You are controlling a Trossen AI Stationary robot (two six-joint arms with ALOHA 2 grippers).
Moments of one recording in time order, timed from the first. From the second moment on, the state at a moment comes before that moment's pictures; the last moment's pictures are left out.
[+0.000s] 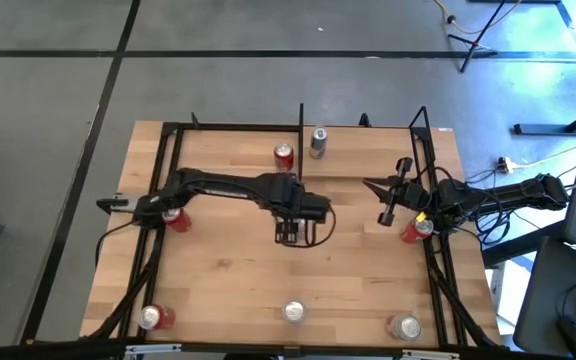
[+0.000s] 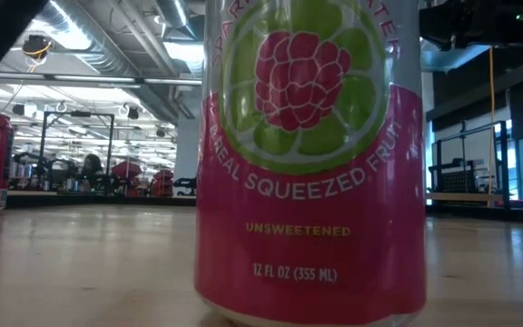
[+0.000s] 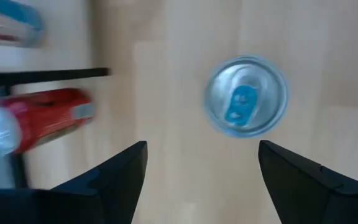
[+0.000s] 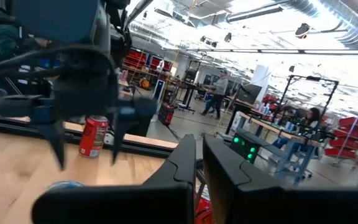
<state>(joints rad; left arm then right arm) -0.11 2.17 2.24 -1.49 -0.31 -0.13 0.14 0.56 0.24 0.55 0.36 -0.39</state>
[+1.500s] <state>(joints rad) -0.21 1.34 0.52 0.33 -0.32 -0.05 0.14 1.32 0.53 0.39 0.10 0.09</state>
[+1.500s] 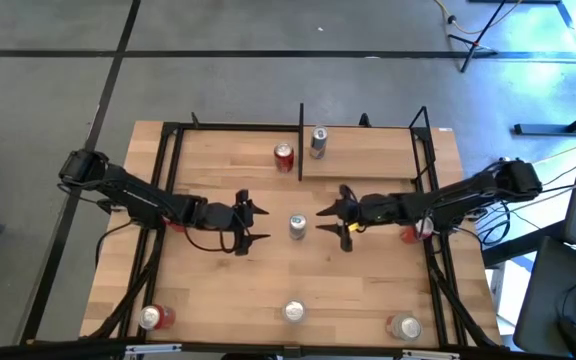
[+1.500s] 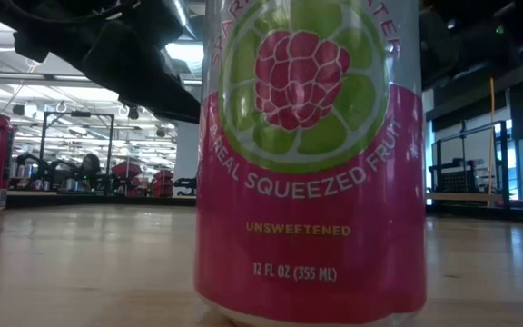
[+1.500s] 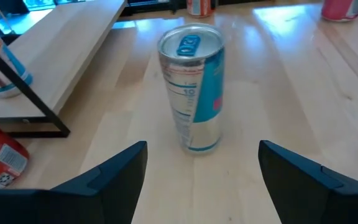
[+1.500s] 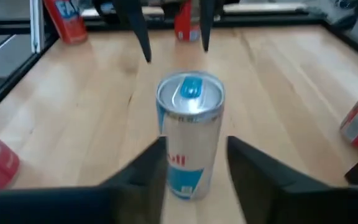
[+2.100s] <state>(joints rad) -0.21 1.34 0.52 0.33 -0.32 -0.07 0.14 1.62 0.53 0.70 0.12 0.07</state>
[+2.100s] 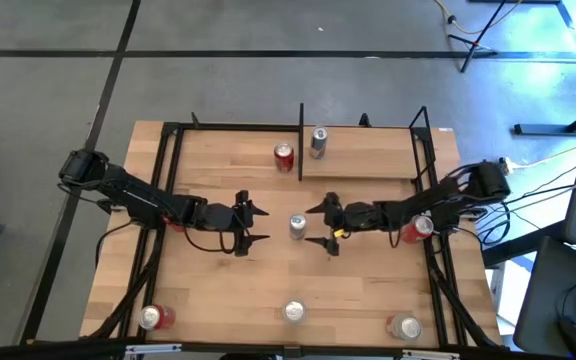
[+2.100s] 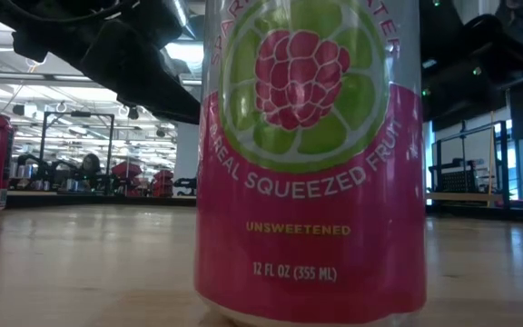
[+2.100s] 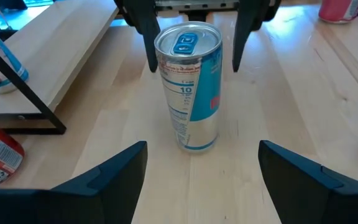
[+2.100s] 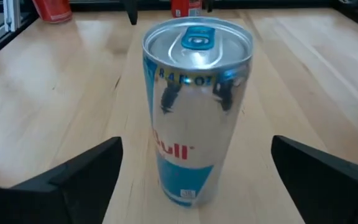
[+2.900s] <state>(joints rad) -0.21 1.34 0.52 0.33 -0.29 -0.07 0.14 1.82 0.68 0.76 0.16 -0.06</state>
